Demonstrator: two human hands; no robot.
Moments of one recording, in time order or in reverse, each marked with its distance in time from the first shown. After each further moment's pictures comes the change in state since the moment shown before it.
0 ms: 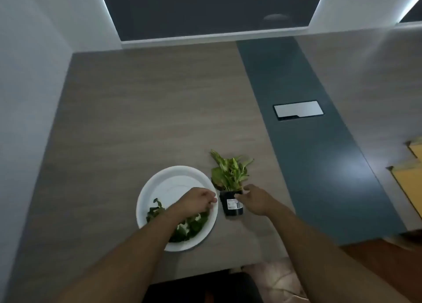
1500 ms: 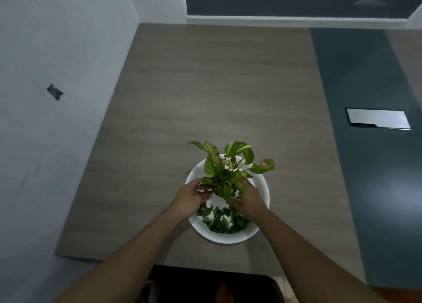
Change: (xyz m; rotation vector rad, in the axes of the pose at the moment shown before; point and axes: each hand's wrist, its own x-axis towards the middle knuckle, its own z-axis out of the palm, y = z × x) left_hand -0.027 -0.133 -0.105 -0.429 0.330 0.120; right_hand 0.023 -0.121 0.137 -0.017 0.059 -0.571
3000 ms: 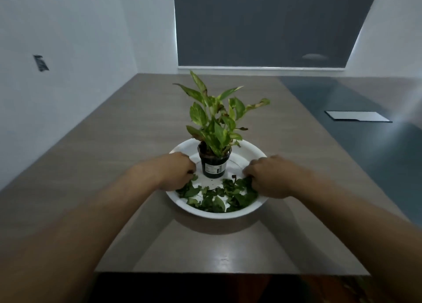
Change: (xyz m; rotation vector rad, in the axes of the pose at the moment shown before) left_hand 0.021 -0.056 -0.001 1.576 0.108 0.646; right_hand -0.045 0.058 0.017 -1.117 0.053 -0.134
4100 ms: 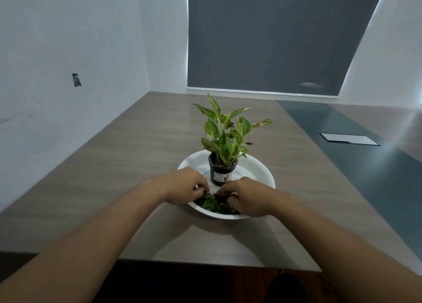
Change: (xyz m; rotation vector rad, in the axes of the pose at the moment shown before) left_hand -0.054 0.010 -0.002 -0.186 0.076 0.079; right_hand -0.007 -0.060 0.003 0.424 0.090 -0.133
